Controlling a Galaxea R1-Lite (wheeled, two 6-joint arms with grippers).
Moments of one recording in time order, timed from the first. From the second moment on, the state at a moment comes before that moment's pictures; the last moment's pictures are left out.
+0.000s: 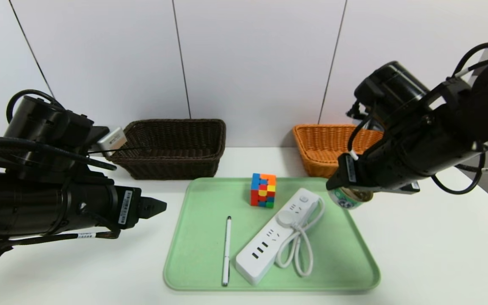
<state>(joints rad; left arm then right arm) -0.49 1.40 -0.96 0.27 0.17 -0.26 0.52 1.75 -1.55 0.79 -0.14 0.51</state>
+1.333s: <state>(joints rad) -0.49 1.43 -0.95 0.26 0.17 -0.26 0.19 2.15 -1.88 0.35 -0.05 0.70</state>
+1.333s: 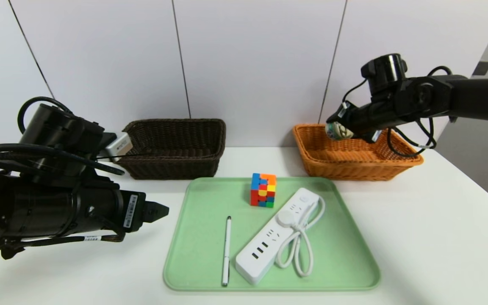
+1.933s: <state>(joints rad) -0.49 1.47 -0.96 0.24 0.17 -0.26 0.16 2.26 -1.92 0.32 -0.05 0.70</state>
